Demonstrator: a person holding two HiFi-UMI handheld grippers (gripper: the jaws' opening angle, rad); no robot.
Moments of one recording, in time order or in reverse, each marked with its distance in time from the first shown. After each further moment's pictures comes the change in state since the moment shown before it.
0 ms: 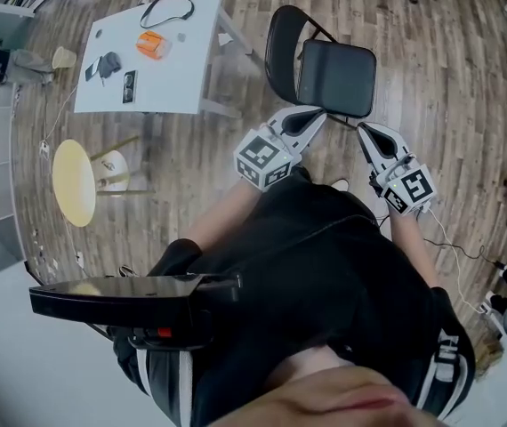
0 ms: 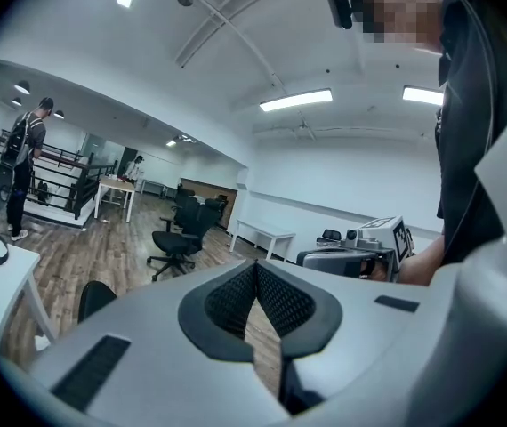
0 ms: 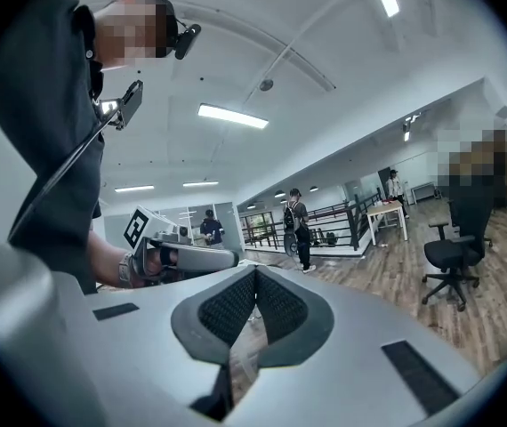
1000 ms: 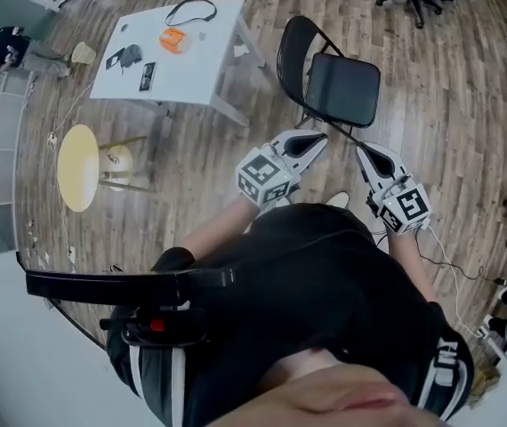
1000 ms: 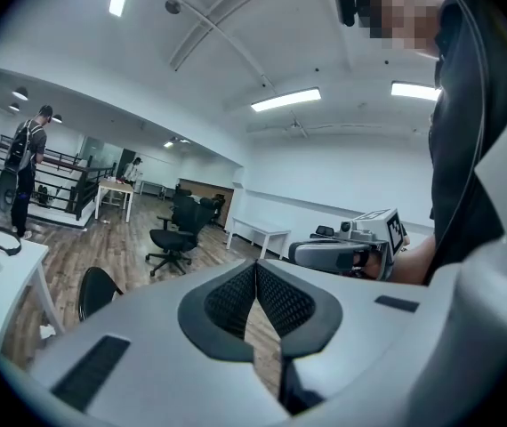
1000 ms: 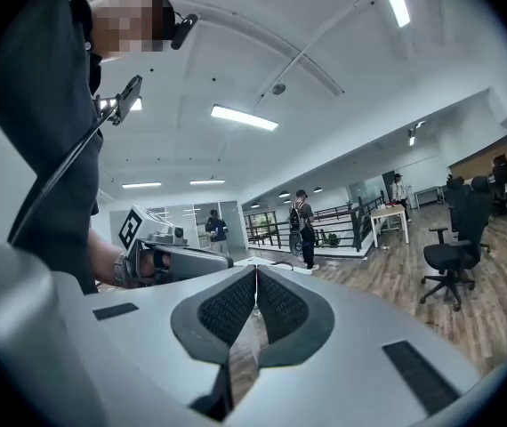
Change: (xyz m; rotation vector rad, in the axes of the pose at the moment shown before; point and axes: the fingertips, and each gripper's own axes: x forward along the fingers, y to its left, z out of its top) left arm -0.065 -0.099 -0.028 0.022 0.007 0.001; right arm -0.066 0.087 -0.008 -0.025 0.002 0.003
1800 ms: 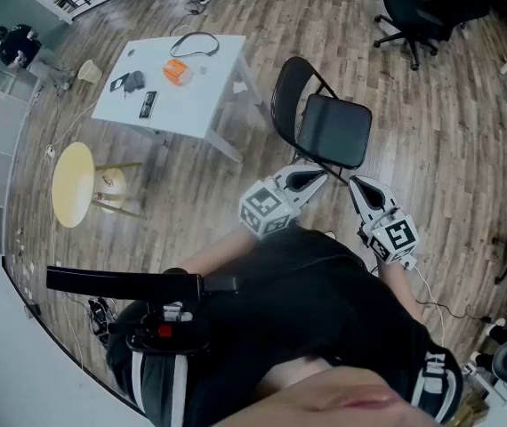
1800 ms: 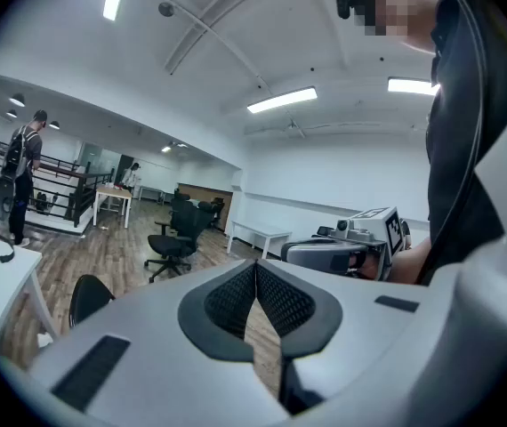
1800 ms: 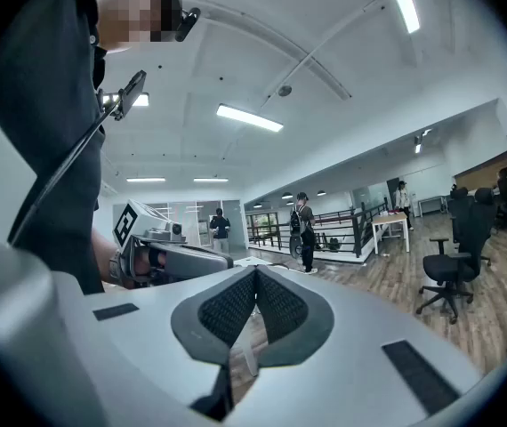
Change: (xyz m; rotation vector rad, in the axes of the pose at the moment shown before) left arm 0.031 -0.018 -0.001 0.001 -0.005 0.016; right arm -0.013 -0.018 -0.001 -0.031 0.025 0.033
